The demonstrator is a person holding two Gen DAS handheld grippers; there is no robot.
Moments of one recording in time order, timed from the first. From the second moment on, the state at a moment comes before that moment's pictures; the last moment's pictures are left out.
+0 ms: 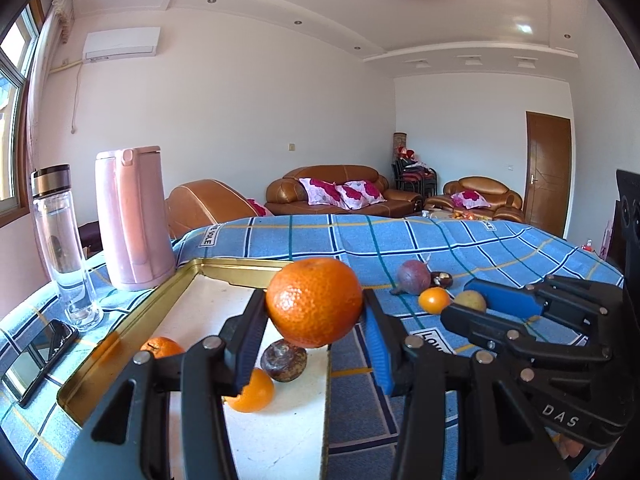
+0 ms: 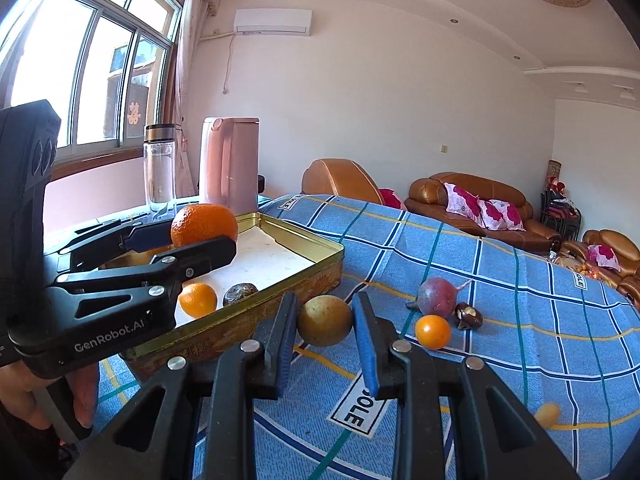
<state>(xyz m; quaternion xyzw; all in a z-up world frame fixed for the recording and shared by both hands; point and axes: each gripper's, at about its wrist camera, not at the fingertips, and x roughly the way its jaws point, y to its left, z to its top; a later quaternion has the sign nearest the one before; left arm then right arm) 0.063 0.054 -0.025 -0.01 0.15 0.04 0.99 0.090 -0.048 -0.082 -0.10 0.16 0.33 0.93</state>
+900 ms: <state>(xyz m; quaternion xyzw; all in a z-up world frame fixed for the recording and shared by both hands) 0.052 0.111 -0.030 -0.04 0.17 0.10 0.98 0.078 0.021 -0.078 -0.14 0.15 0.39 0.90</state>
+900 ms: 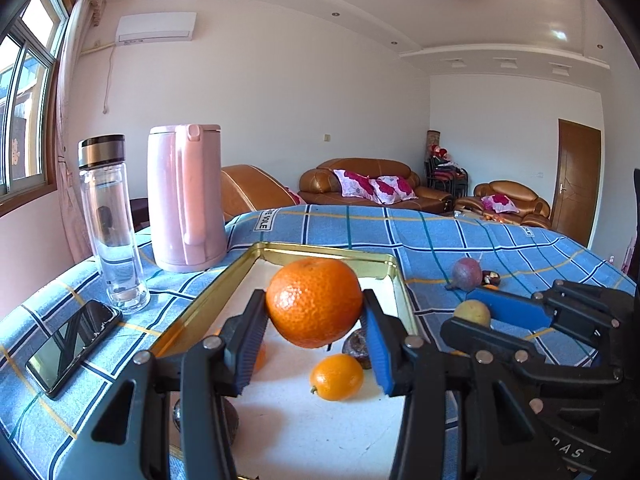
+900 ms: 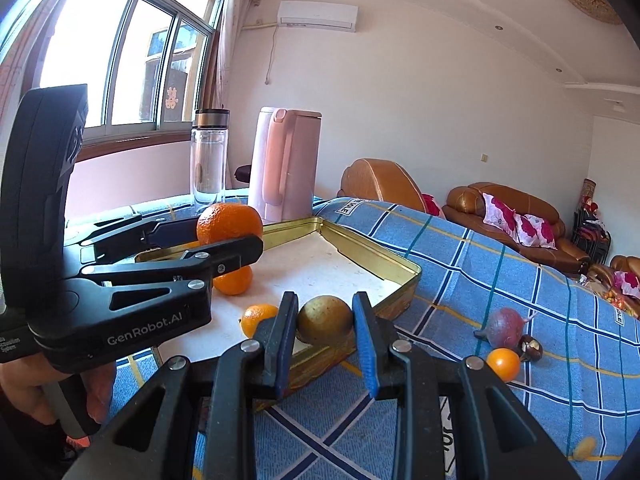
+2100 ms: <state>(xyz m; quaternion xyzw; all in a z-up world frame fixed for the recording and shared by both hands) 0.062 0.148 -0.058 -0.02 0.28 0.13 0.95 0.083 0.081 -0.100 -0.19 0.22 0.43 0.85</state>
